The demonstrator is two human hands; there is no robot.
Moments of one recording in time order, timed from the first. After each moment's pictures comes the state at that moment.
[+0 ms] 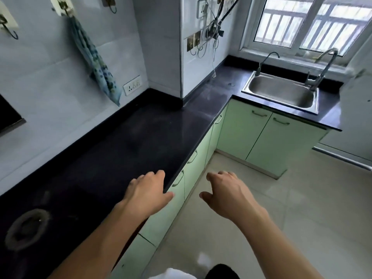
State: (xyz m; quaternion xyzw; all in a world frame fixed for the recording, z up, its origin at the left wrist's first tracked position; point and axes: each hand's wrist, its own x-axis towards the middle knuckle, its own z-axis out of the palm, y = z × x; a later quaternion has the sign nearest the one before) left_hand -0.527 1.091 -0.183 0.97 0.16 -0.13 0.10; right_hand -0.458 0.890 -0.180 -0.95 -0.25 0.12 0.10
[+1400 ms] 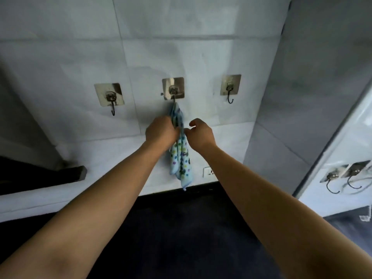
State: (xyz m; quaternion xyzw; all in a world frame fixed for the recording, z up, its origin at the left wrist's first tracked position) left_hand -0.157 1.483 -0.056 0.79 0.56 0.24 0.08; right_hand -0.037 1.431 -0.077 -0.73 -0.49 0.18 0.45
